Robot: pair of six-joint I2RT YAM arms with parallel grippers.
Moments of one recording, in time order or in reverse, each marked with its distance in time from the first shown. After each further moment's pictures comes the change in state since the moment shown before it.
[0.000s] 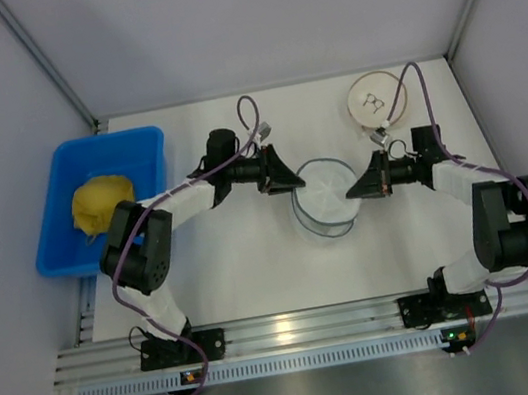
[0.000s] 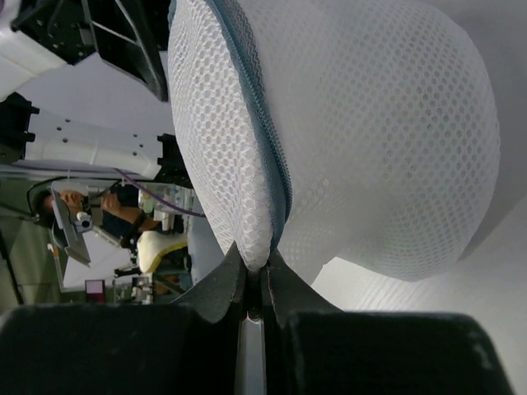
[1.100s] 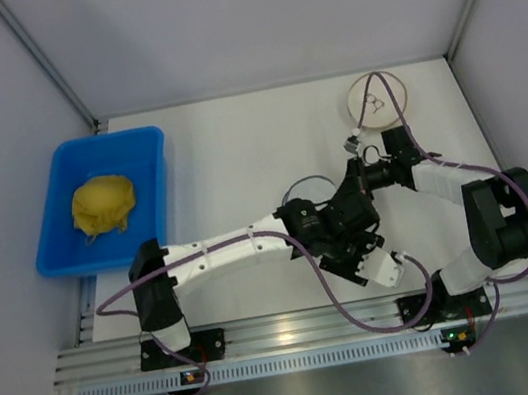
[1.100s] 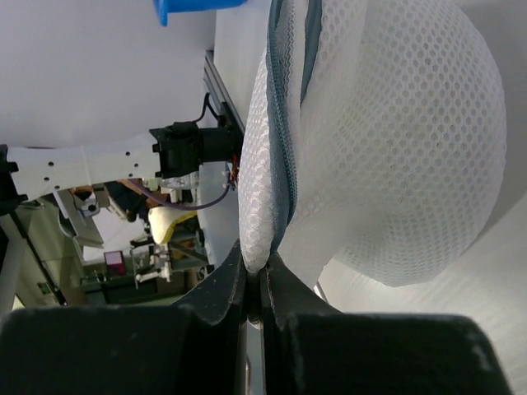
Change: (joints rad) left arm -0.805 -0.078 0.570 -1.263 -0.860 1.889; right arm 0.185 0.038 0.053 -0.023 0.098 0.116
